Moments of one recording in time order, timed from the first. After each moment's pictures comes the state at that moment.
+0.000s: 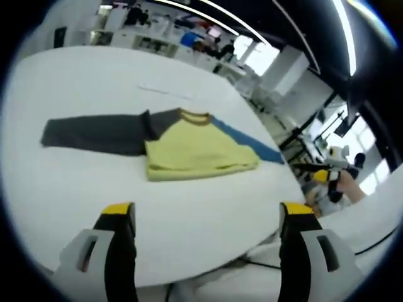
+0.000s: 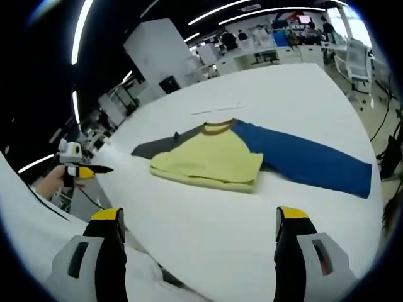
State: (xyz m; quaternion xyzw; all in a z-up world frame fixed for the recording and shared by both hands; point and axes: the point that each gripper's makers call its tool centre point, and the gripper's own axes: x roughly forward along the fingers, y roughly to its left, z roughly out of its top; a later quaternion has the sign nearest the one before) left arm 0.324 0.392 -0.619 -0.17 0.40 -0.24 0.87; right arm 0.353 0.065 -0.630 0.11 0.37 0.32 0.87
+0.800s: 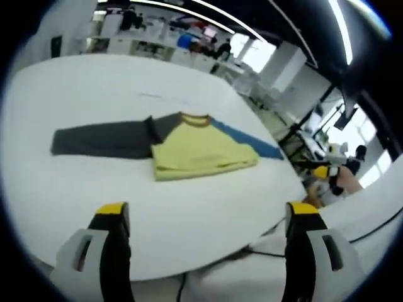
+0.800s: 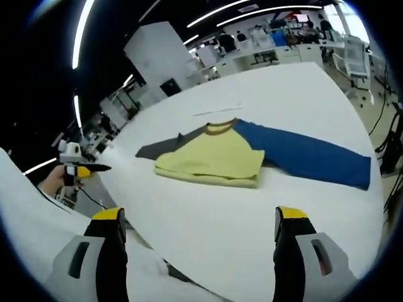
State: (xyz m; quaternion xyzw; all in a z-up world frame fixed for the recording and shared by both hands) left arm 0.312 0.411 -0.604 -0.14 0.40 -0.24 0.87; right arm 0.340 0.067 -0.625 0.12 0.36 0.32 0.87
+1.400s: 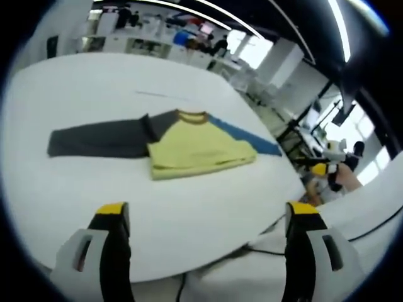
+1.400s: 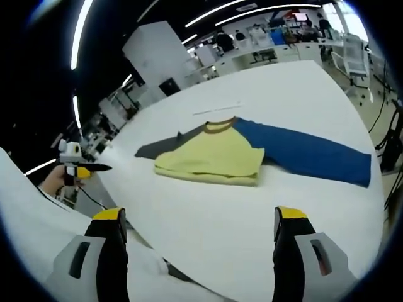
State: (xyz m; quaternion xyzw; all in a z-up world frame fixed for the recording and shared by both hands) left arm 0.315 0.407 -0.607 -0.14 0.40 -0.25 0.87; right arm 0.338 0.066 -0.628 0.12 0.37 0.32 0.86
